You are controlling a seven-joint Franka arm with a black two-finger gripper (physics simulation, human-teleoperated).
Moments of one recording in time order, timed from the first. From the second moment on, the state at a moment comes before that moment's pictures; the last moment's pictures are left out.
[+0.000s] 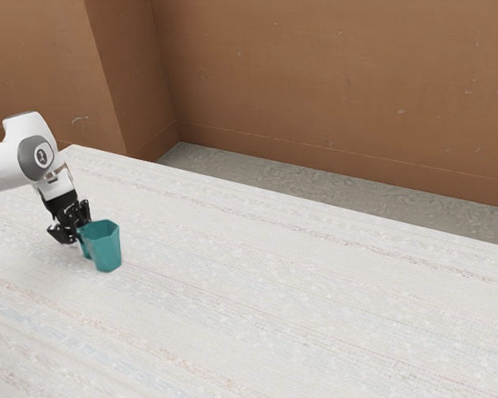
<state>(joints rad) 0.72 0.45 -0.24 -1.82 -0.07 2.10 1.81</state>
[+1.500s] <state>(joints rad) 0.70 0.28 -0.66 -2.10 -0.34 2.33 1.78</state>
